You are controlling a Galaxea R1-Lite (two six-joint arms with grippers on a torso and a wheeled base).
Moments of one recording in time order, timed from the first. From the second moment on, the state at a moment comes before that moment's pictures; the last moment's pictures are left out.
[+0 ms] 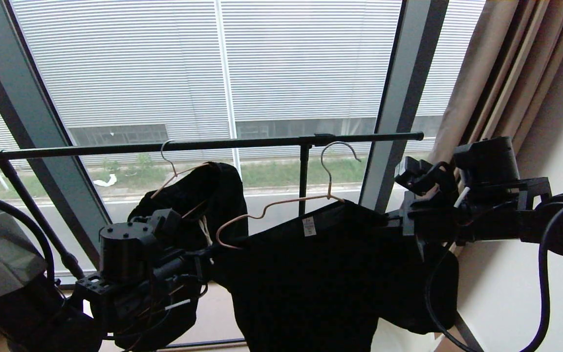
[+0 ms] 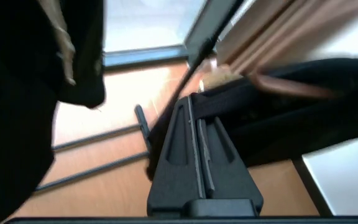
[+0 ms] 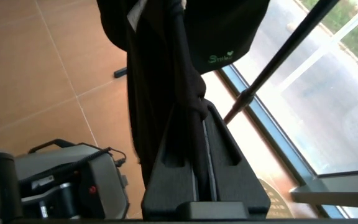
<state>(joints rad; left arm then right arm) -0.35 1.96 -0.40 -1.14 -0.06 -0.29 0.31 1.76 -0.97 -0.14 0.65 -0.44</state>
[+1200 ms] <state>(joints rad) -0.42 1.77 -0.49 -1.03 -0.06 -0.24 0.35 1.77 -0.94 -0.20 0.51 -0.50</state>
